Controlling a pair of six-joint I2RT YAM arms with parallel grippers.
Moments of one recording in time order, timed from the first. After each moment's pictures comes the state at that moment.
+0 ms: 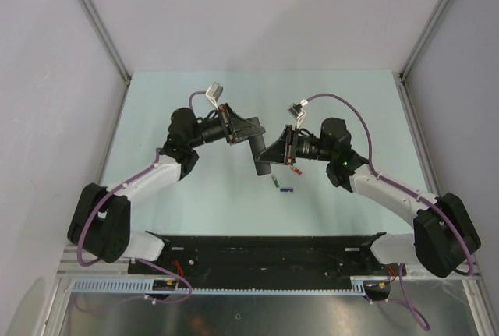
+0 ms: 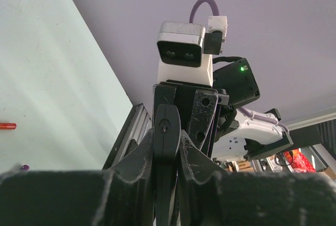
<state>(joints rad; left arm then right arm) -0.43 1.38 0.80 0.68 0.79 -1.23 0.59 1.30 0.77 0.46 -0.81 1.01</state>
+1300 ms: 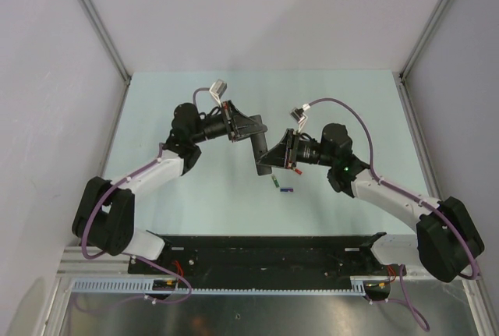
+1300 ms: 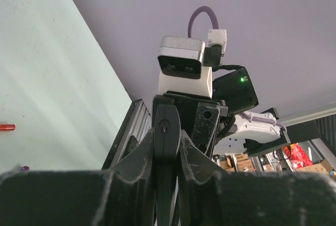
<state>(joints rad) -0.43 1.43 0.86 0.67 0.83 -1.23 0.61 1.26 0.72 0.48 -0.75 1.02</state>
